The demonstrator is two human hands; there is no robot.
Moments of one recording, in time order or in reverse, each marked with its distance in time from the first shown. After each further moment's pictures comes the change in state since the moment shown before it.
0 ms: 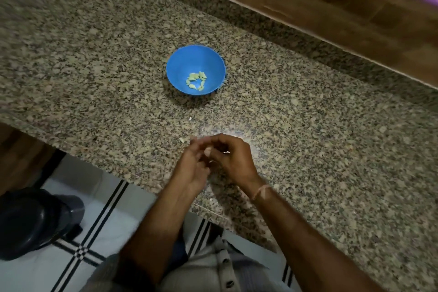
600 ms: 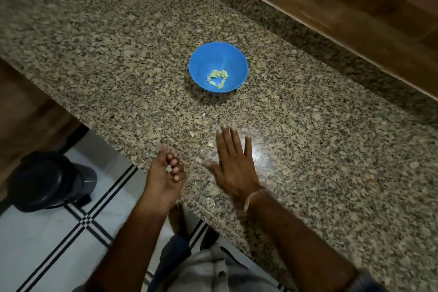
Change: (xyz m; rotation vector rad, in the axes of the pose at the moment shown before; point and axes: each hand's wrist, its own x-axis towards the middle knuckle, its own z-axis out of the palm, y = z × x) left_hand -0.015 -0.004 -0.062 -0.369 0.205 0.122; right_hand 0.009 0.065 0.006 -0.940 -0.282 -0.321
